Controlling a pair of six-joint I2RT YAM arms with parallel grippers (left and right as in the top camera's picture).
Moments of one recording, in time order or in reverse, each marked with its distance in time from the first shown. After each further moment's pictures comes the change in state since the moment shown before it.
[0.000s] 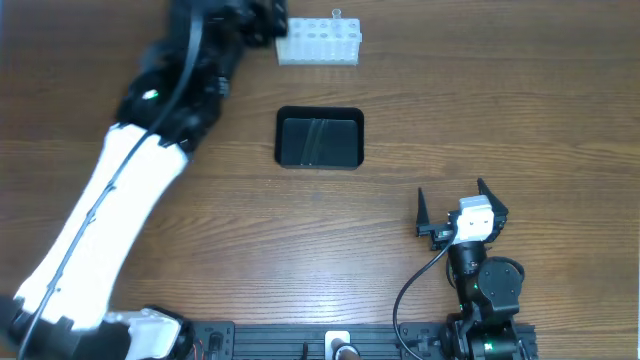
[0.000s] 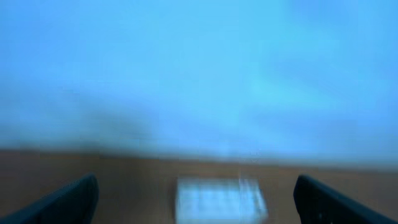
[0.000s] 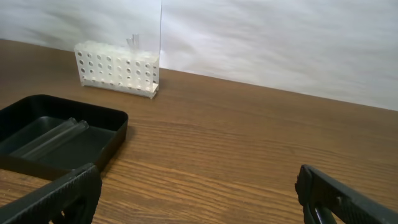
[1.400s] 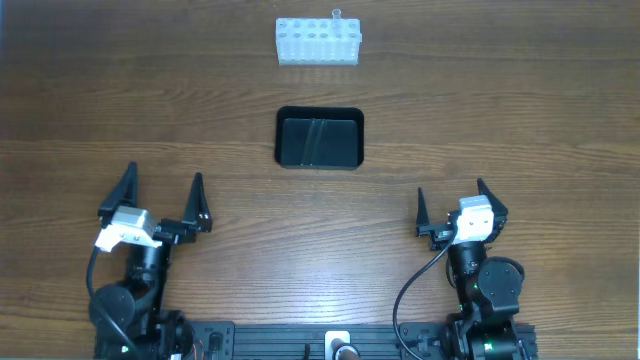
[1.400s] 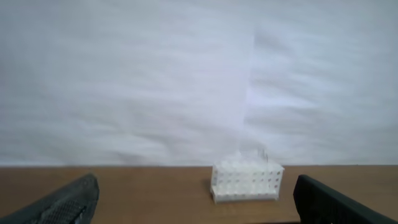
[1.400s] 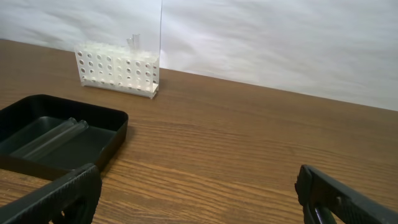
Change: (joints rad) left arm 0.362 -1.492 -1.500 0.475 0.409 0.107; right arm 0.000 0.000 0.000 0.000 0.000 0.000
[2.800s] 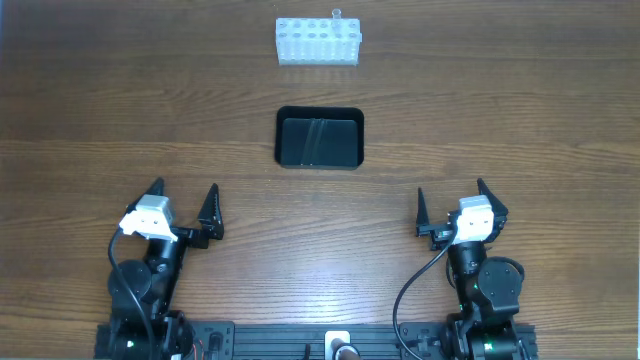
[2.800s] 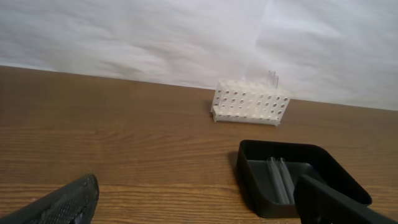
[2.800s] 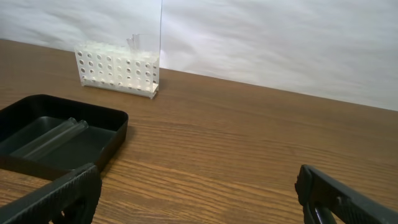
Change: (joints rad) left arm -0.024 -0.005 -0.062 -0.242 -0.008 -0.051; right arm 0.000 0.000 0.000 0.000 0.000 0.000
